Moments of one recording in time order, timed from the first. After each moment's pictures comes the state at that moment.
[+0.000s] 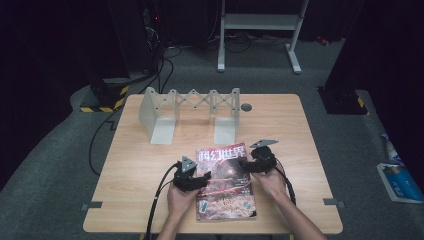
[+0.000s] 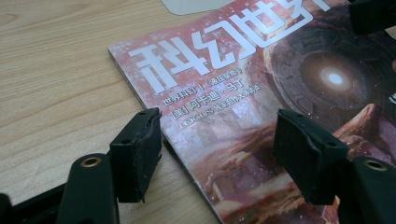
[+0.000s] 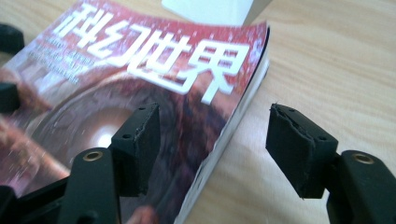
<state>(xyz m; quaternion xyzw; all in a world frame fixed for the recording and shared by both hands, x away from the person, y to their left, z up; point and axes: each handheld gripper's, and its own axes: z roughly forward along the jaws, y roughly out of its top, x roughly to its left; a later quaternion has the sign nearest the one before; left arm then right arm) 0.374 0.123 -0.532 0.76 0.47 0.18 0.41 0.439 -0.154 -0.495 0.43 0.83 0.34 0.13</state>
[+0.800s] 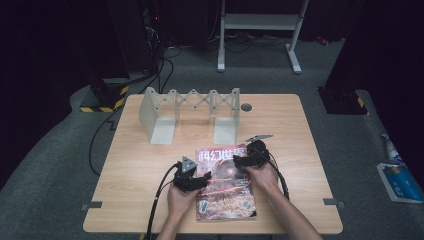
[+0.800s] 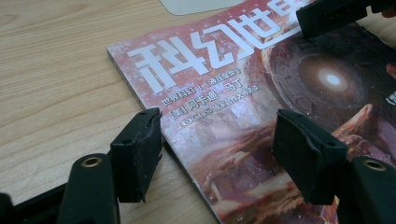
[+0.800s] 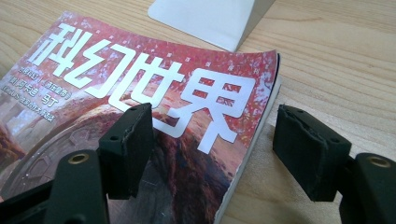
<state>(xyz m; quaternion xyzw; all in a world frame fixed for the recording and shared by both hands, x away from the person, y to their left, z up) 0.373 0.122 -0.532 0.76 0.46 0.18 0.41 0.467 -0.142 -0.511 0.46 0.81 0.34 0.09</state>
